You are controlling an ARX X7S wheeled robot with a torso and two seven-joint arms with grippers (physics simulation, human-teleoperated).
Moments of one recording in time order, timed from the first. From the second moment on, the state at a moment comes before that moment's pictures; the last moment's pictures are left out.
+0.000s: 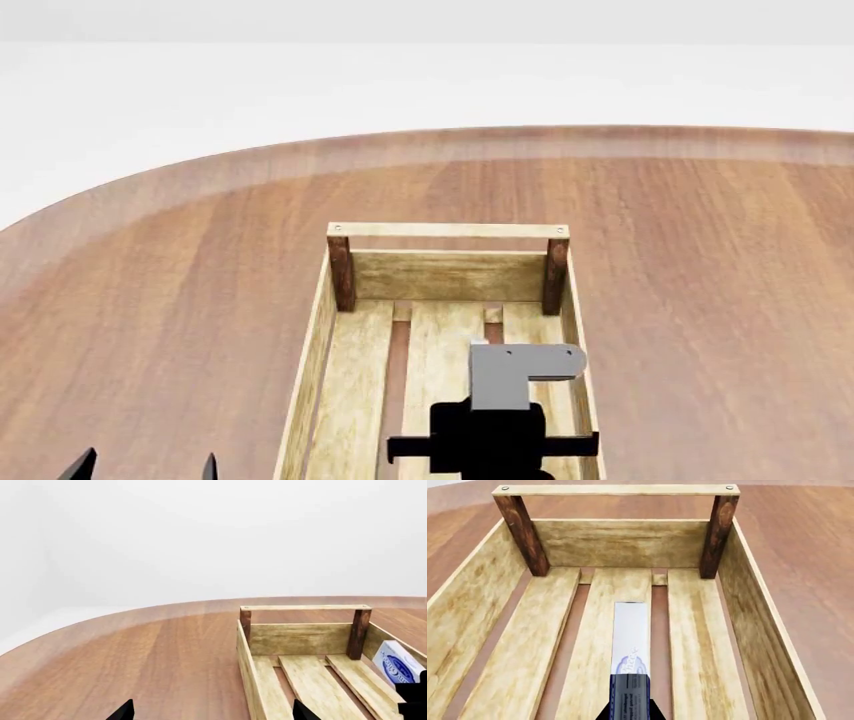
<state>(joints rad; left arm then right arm) -0.05 -0.31 0.38 -0.01 -0.30 0.10 -0.34 0.95 0.00 -1.41 1.30 1.38 -0.08 0.22</state>
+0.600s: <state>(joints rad) -0.05 -0.31 0.39 -0.01 -0.31 0.10 -0.35 0.96 0.00 -1.54 1.30 1.50 -0.03 0.19</state>
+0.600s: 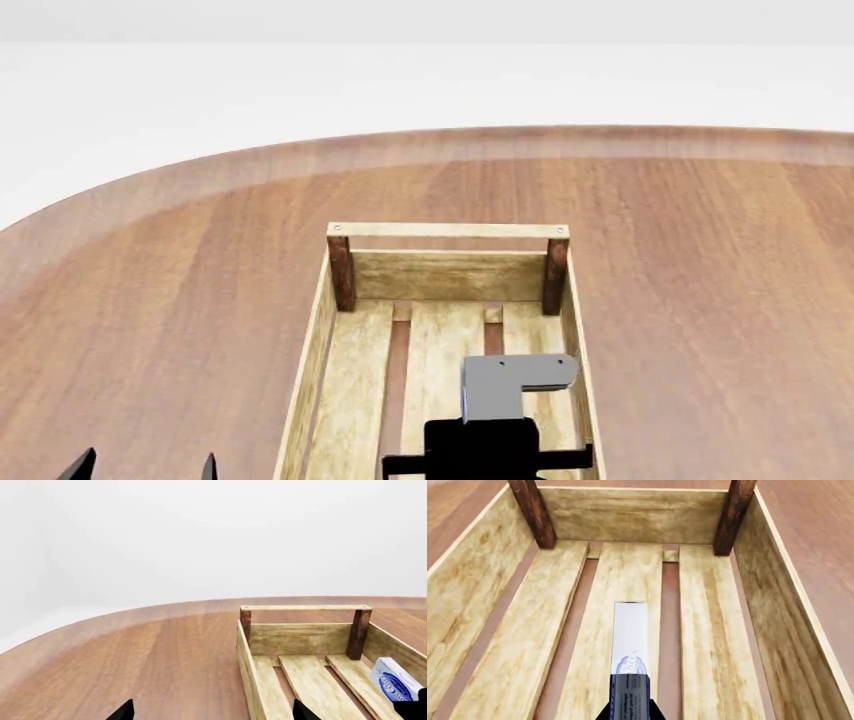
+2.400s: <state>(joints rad) -0.05 -0.33 0.41 0.00 -0.32 0.11 -0.36 0.89 0.00 -1.56 1.29 1.53 0.09 0.17</state>
